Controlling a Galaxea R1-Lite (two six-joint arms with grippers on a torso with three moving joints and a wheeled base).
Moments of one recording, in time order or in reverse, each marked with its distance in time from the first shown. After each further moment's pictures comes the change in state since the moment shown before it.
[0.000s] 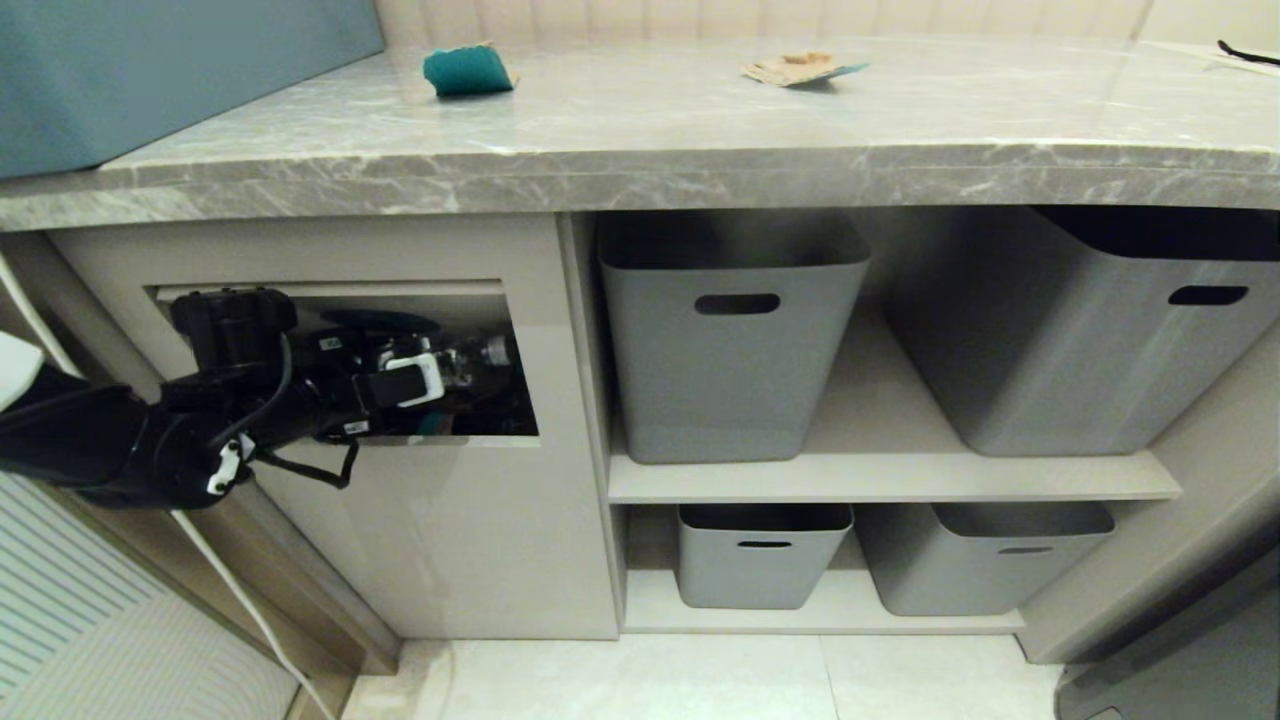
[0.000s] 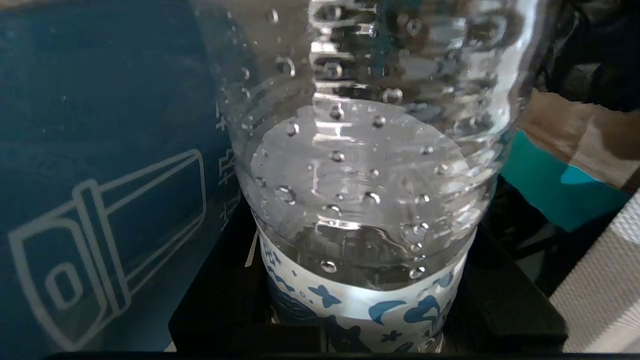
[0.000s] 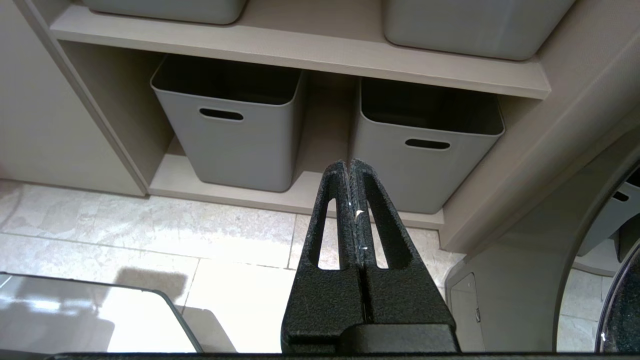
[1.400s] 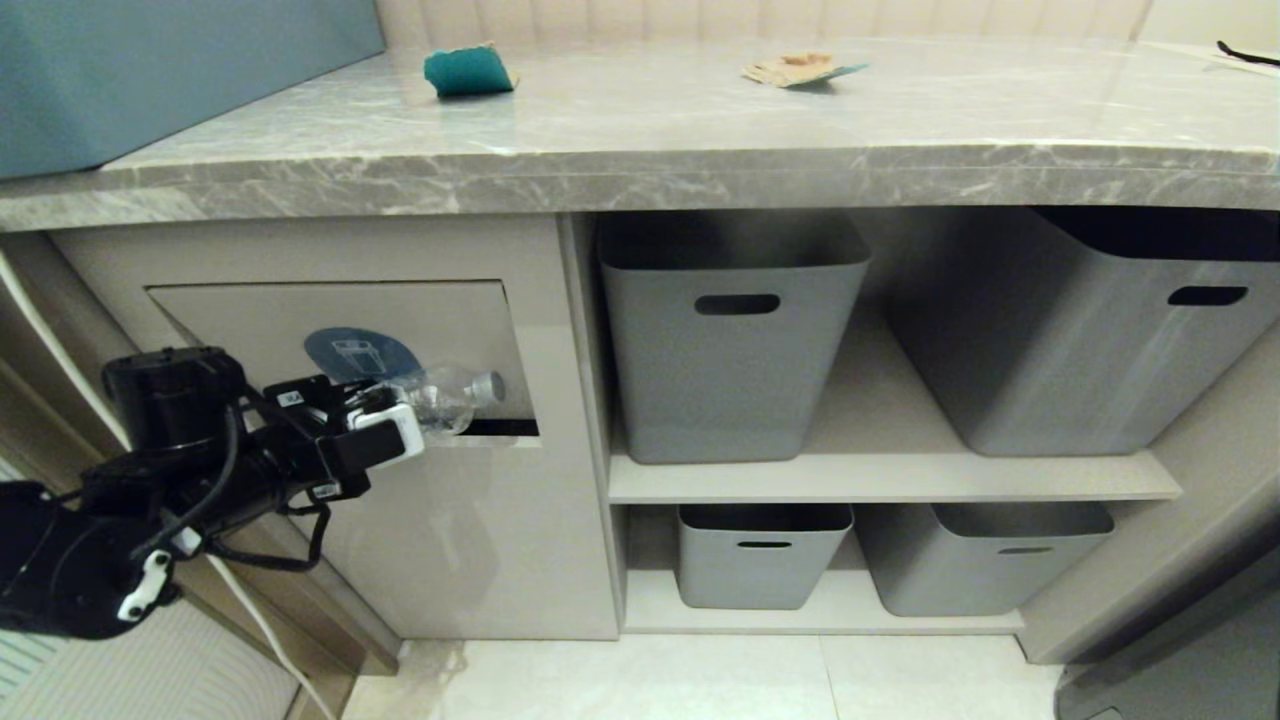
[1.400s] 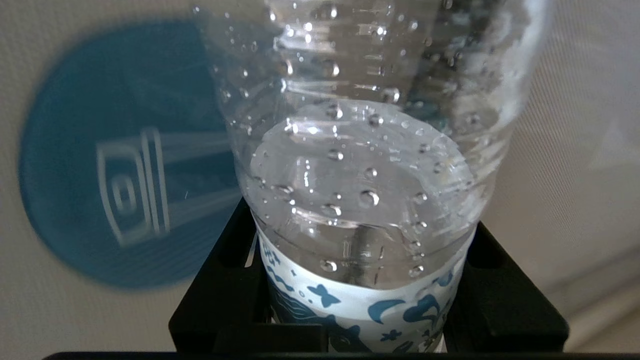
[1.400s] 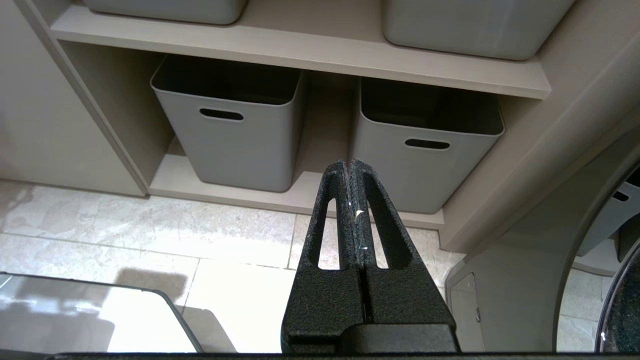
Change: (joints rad) left arm -0.040 -0.172 0.372 -0.198 0.074 -0.055; right arm 0.000 0.000 0.000 0.000 0.000 0.000
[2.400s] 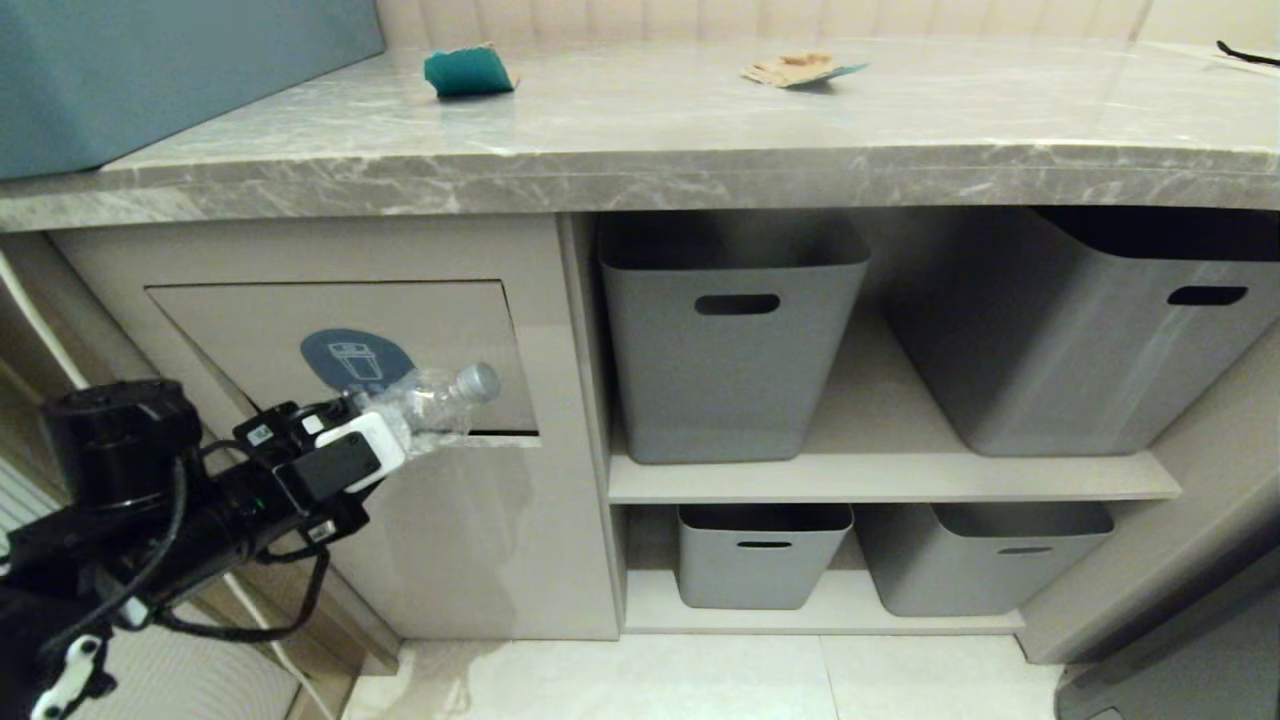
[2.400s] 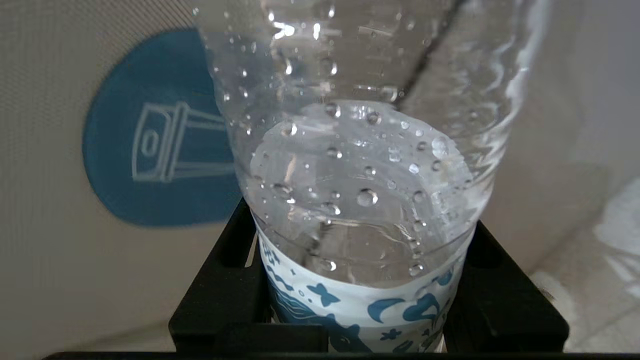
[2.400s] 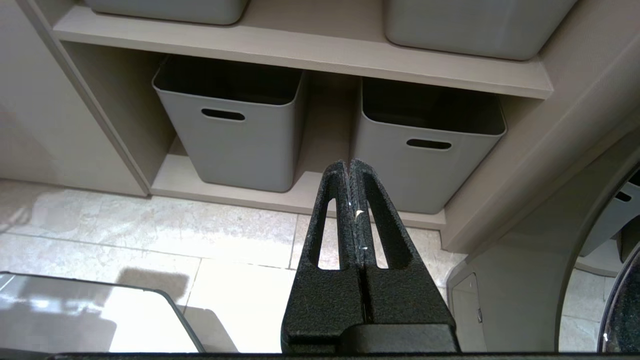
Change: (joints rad) left arm -0.066 -0.149 0.169 -0.027 0.030 -0.260; right arm 0.000 0.000 0.000 0.000 0.002 0.003
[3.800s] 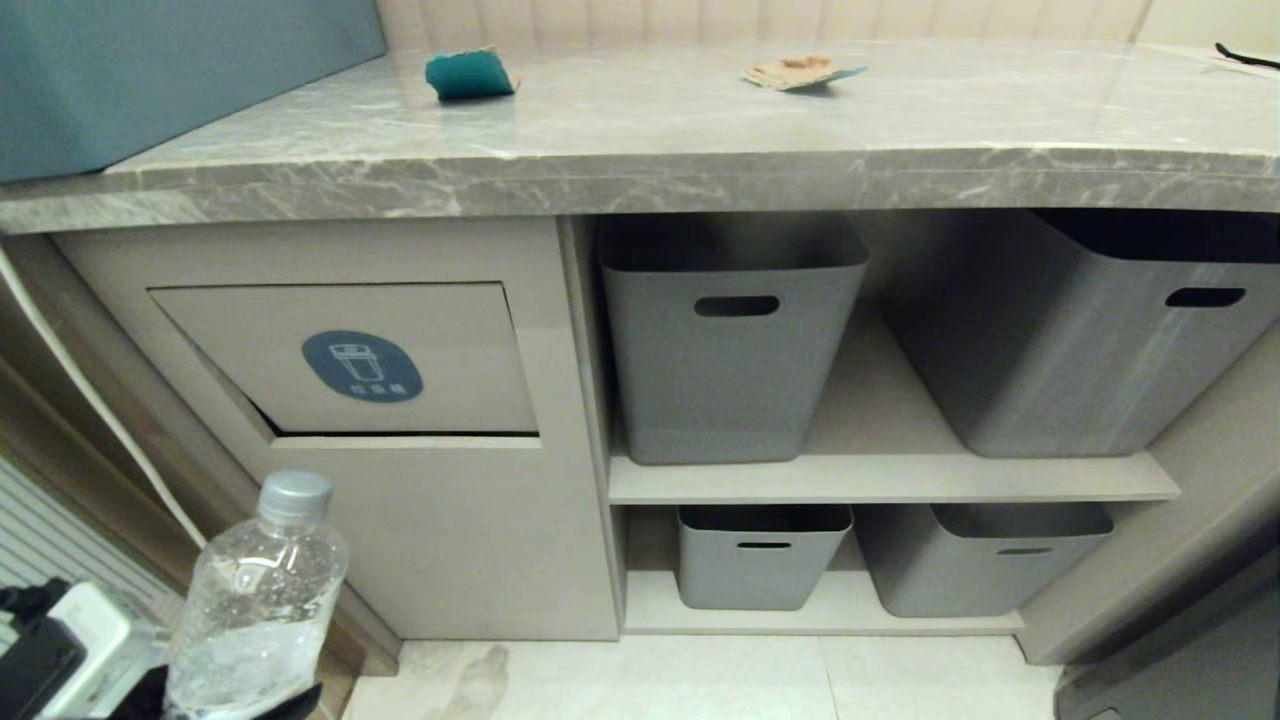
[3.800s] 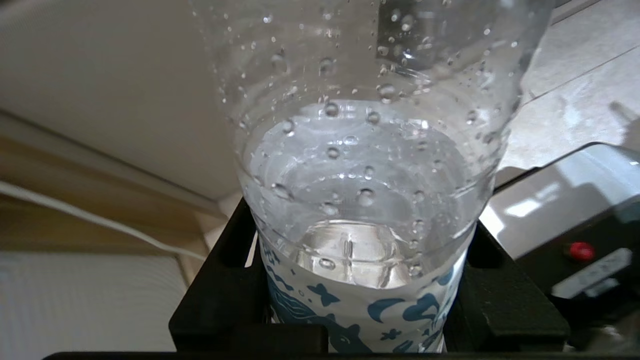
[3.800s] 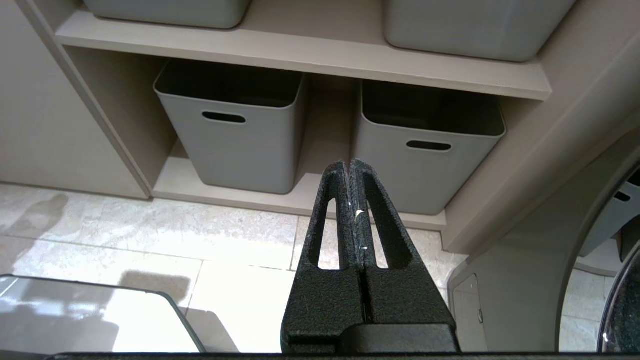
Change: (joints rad) left arm -0.080 -0.687 0.329 0.564 -0.083 -0.818; right arm 0.000 0.000 -0.003 0.001 0.001 0.006
